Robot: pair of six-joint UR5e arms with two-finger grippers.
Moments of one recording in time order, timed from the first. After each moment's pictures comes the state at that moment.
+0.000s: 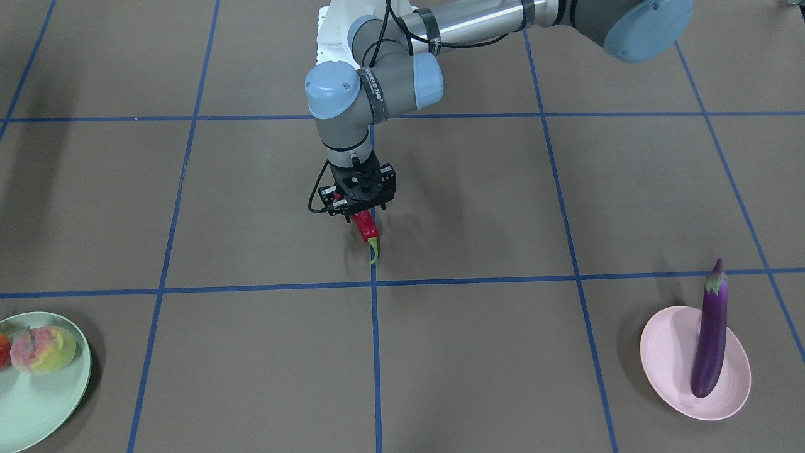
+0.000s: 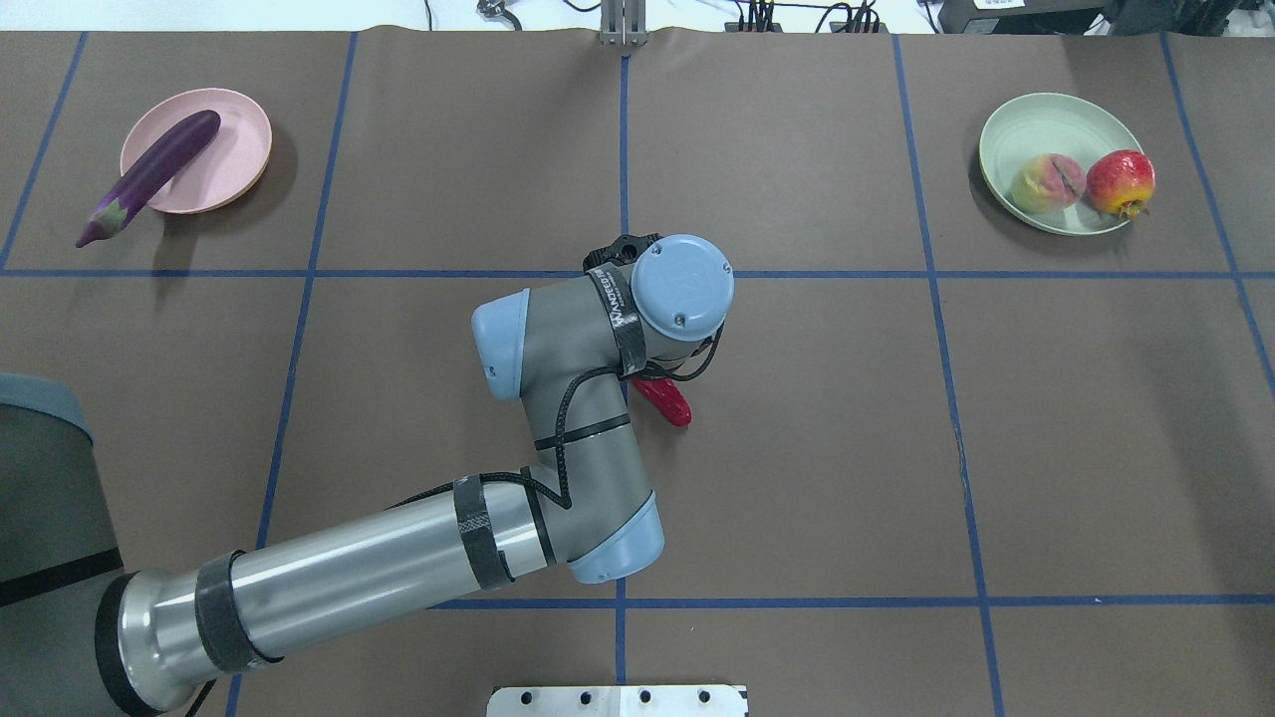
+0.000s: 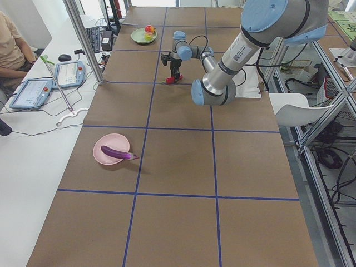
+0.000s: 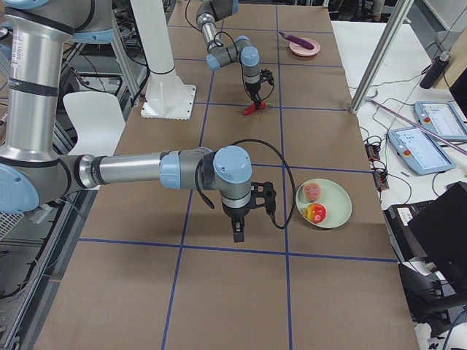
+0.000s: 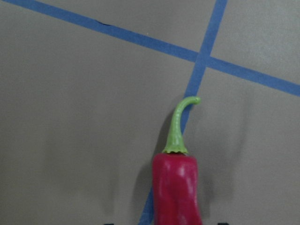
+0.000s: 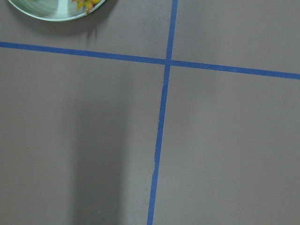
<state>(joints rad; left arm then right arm) -0.44 -2.59 -1.24 -1.57 -1.69 -1.58 1.63 -1.78 1.91 -1.67 2.35 -0.12</state>
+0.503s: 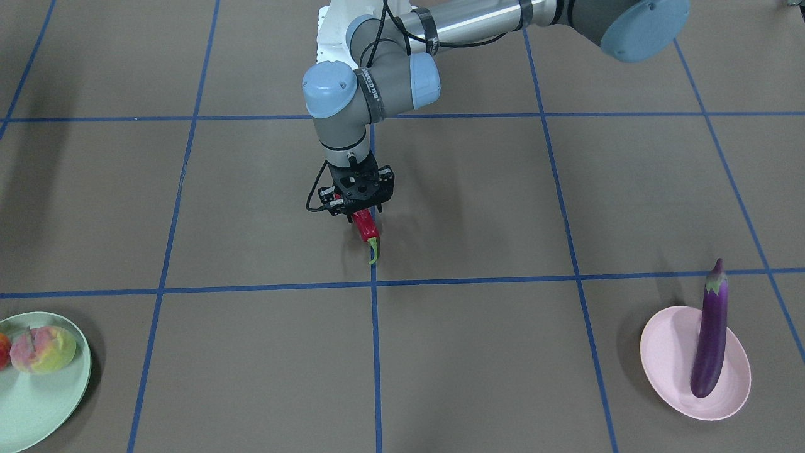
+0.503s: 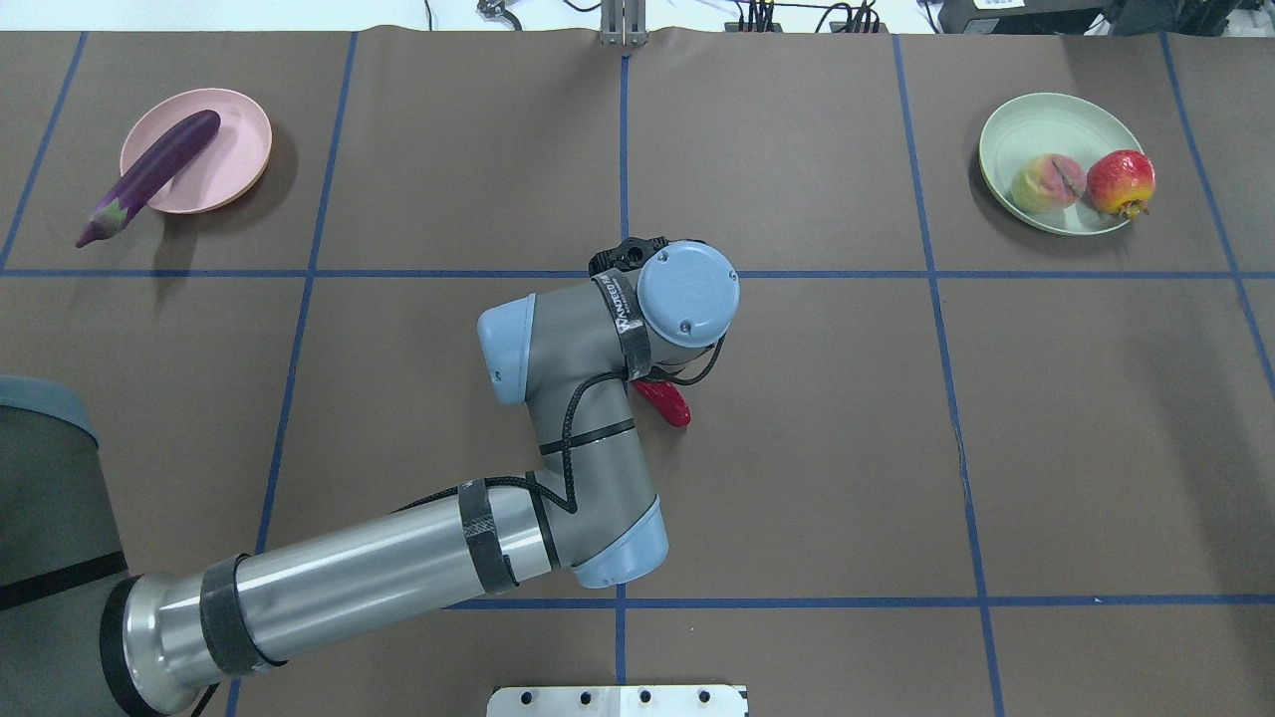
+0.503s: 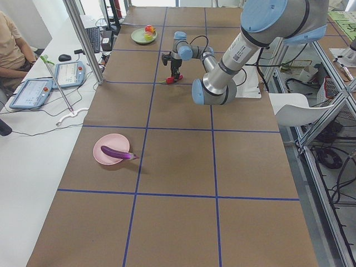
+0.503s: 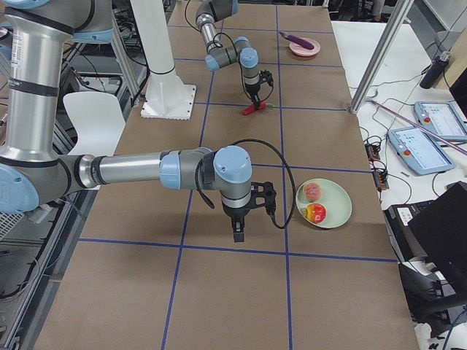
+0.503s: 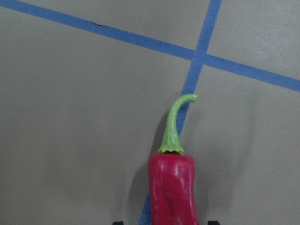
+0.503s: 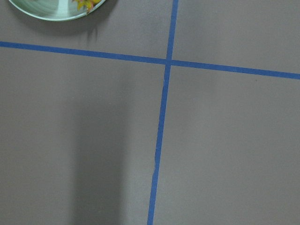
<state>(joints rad) -0.43 -2.60 -1.24 -1.57 -1.68 -1.56 1.63 -1.78 1.91 -1.67 2.35 -0.12</state>
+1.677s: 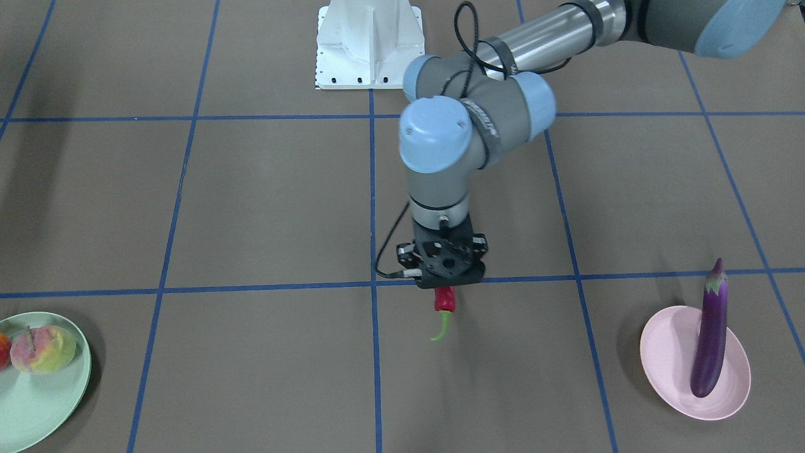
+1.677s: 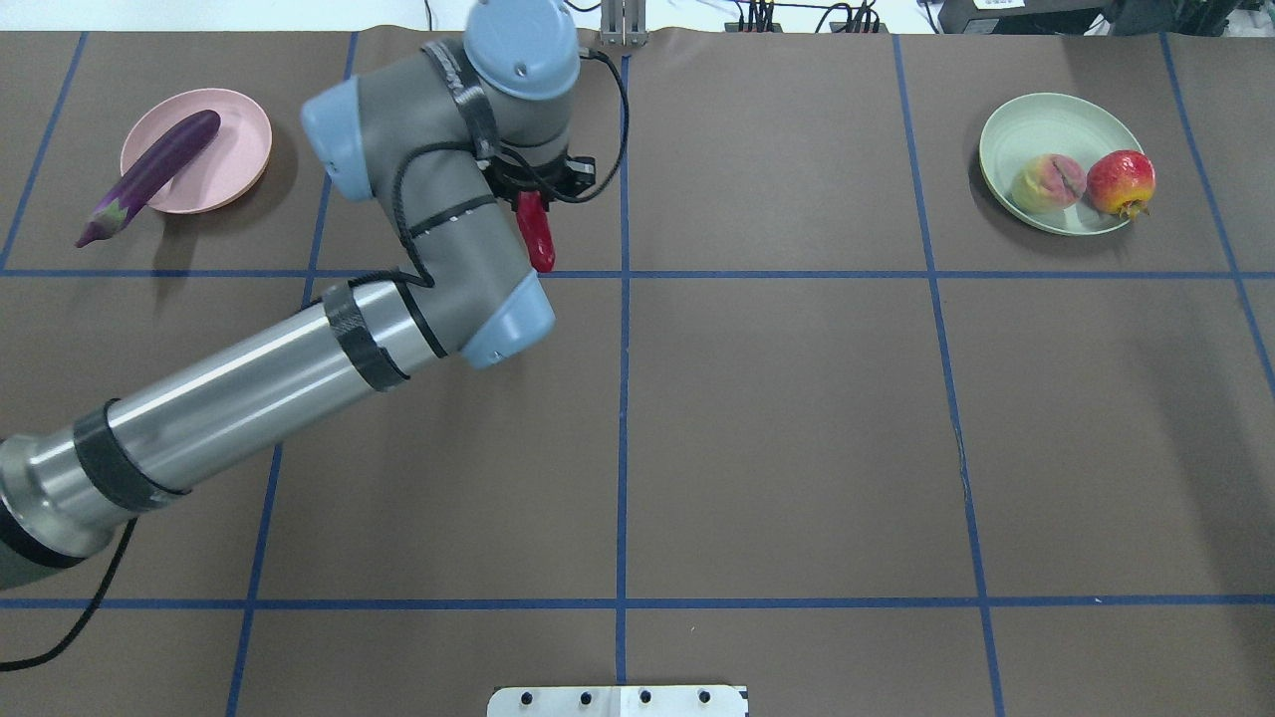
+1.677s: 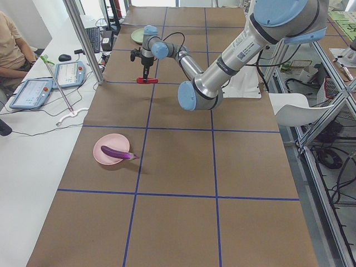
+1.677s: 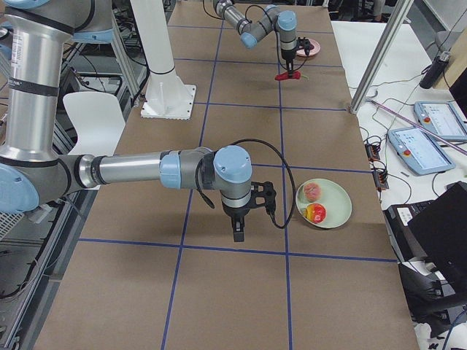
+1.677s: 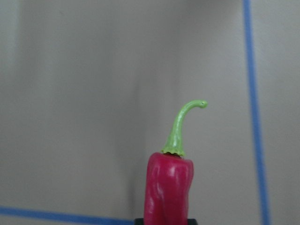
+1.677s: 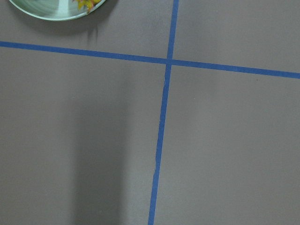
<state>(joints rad) -0.81 -2.51 -1.27 -1.56 -1.83 -0.92 1.63 -1.78 1.91 -1.67 2.35 -0.12</state>
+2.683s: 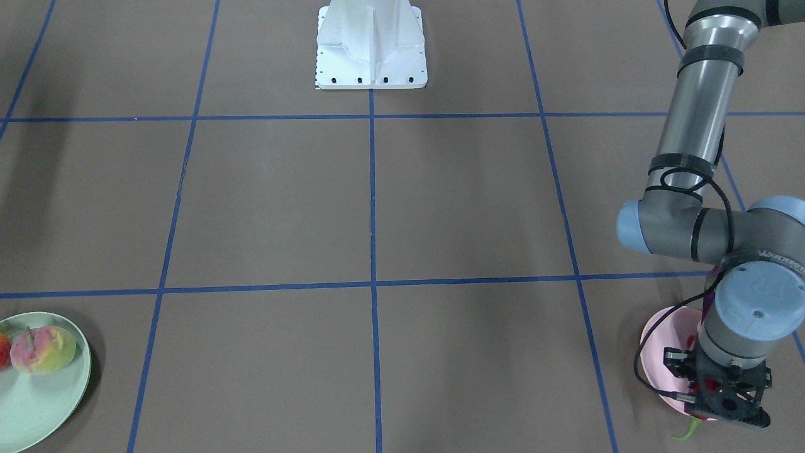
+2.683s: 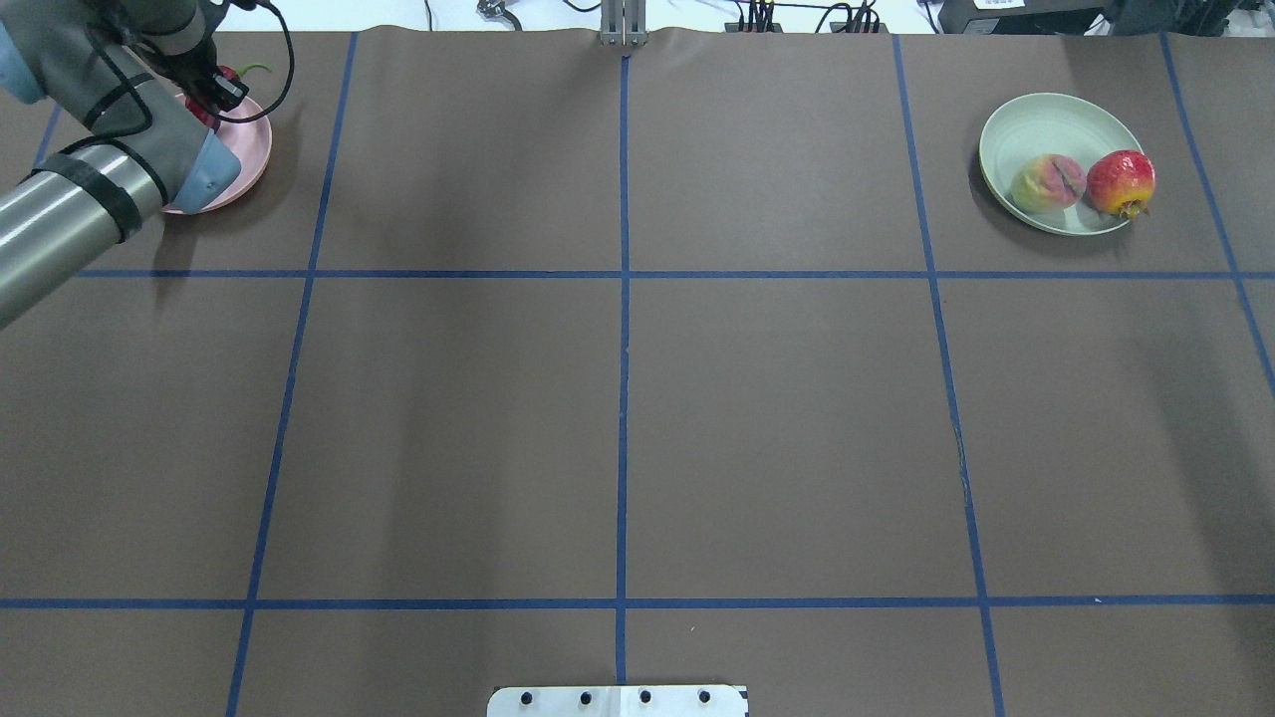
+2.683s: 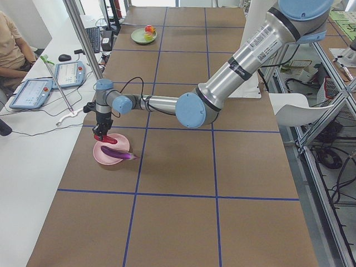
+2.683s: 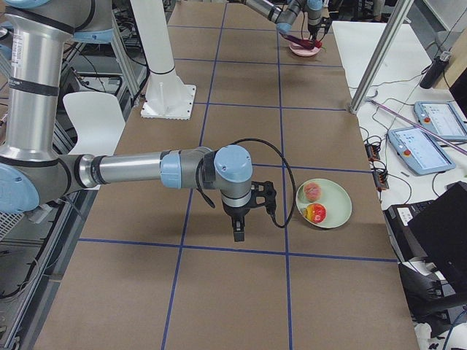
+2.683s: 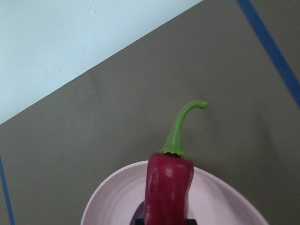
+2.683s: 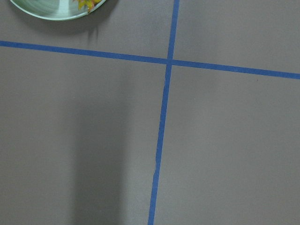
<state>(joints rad) -1.09 -2.34 -0.81 -2.02 -1.82 -0.22 1.62 -1.78 1.91 -1.67 2.35 -0.12</state>
